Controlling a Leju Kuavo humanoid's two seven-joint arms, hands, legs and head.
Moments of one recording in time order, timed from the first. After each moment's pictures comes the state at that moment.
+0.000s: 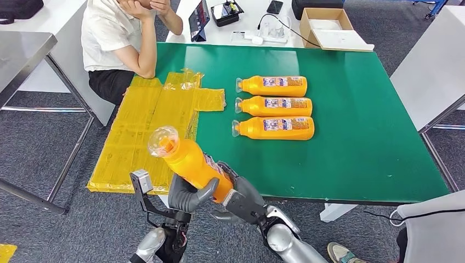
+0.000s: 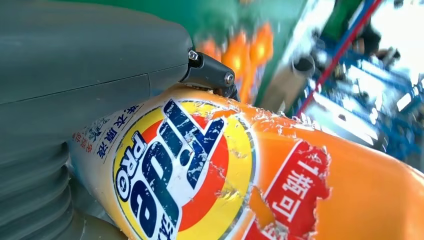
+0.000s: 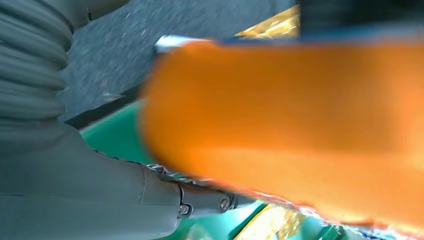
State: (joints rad) left arm -0.05 -0.20 -0.52 -1.31 0.36 0.09 -0.38; right arm -0.27 0.03 0.73 -1.05 0.39 -0.01 -0.37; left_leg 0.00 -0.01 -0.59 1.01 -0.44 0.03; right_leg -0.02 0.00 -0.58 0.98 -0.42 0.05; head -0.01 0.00
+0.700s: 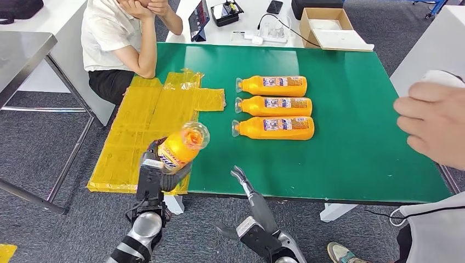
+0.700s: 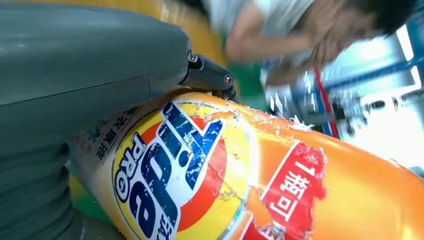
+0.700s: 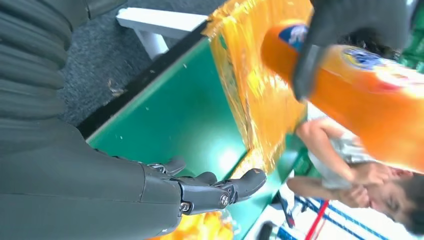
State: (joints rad) left arm -0.17 -0.15 -0.38 -1.17 -0.44 0.62 -0.30; right arm -0.01 0.01 0.64 -1.38 0.46 -0.17 -0.44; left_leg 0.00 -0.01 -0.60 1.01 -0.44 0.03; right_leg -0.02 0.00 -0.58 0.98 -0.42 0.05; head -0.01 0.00
